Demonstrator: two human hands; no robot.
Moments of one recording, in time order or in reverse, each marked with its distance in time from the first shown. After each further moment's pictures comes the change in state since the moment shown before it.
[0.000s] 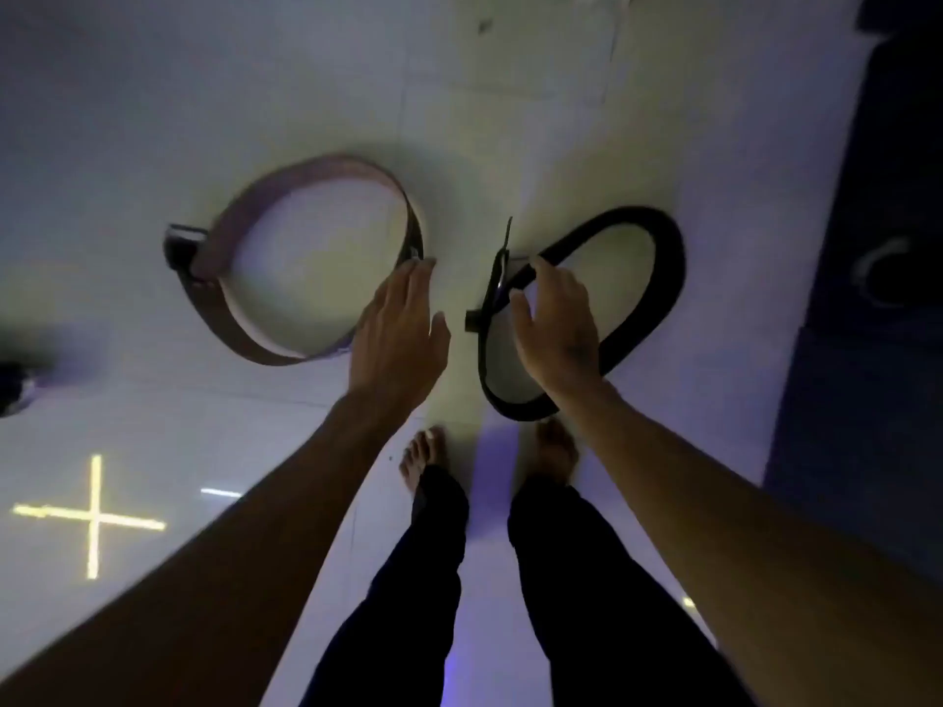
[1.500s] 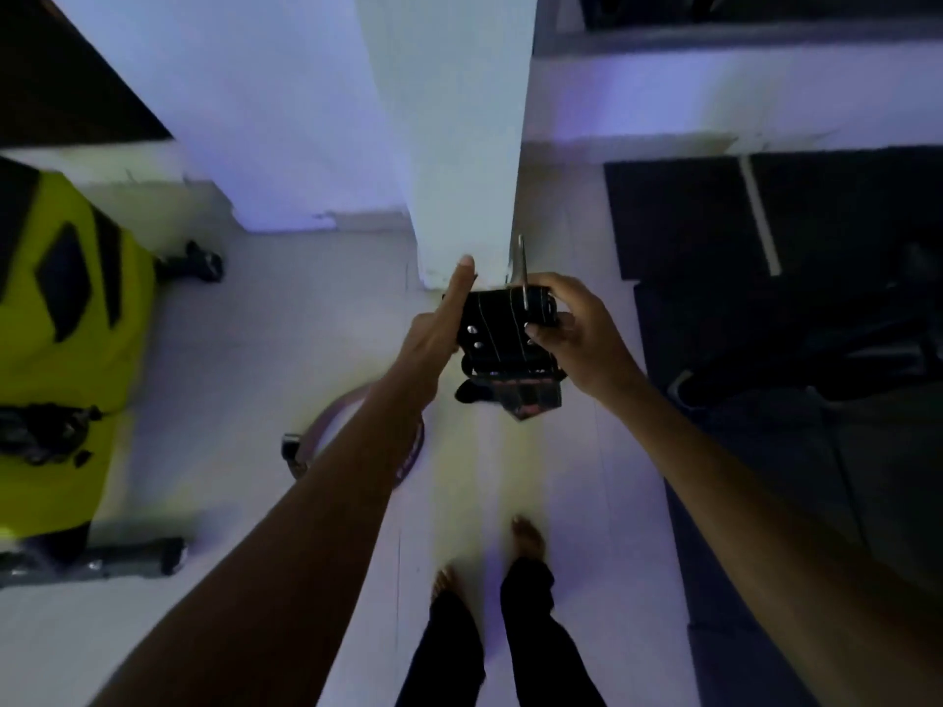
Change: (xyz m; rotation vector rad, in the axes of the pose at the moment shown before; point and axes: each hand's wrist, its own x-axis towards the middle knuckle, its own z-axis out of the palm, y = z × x) left_hand -0.121 0.324 -0.390 -0.857 -0.184 -0.242; right_hand -0.184 -0.170 -0.448 0.583 0.153 -0.345
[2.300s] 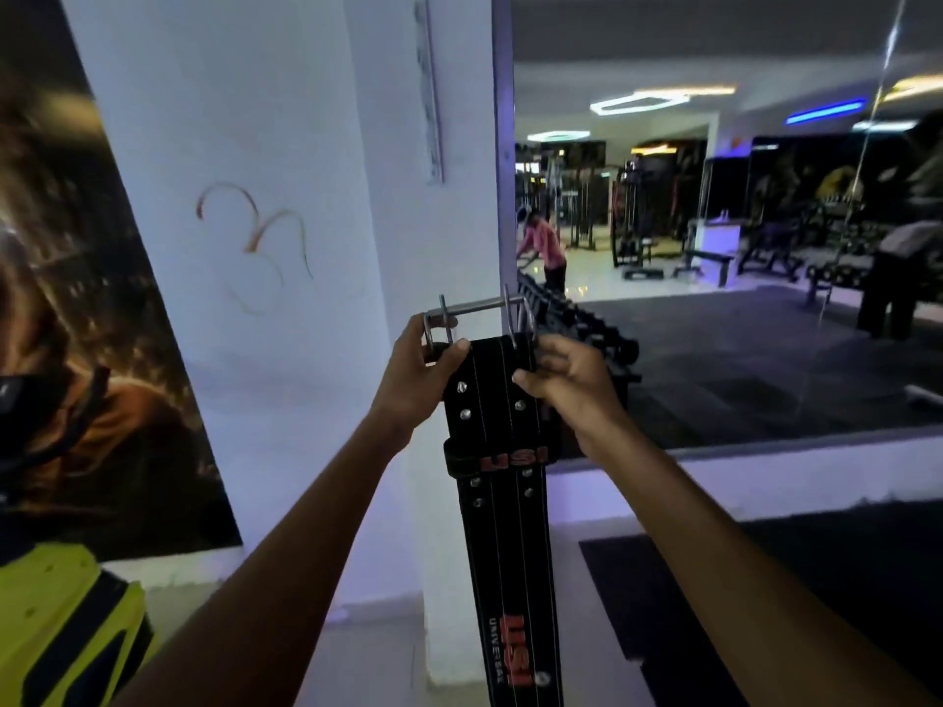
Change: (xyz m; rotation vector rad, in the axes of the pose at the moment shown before) left_hand -0.265 0.329 -0.099 0.005 0.058 1.176; right_hand -0.029 -0.419 -0.141 0.278 0.333 -0.404
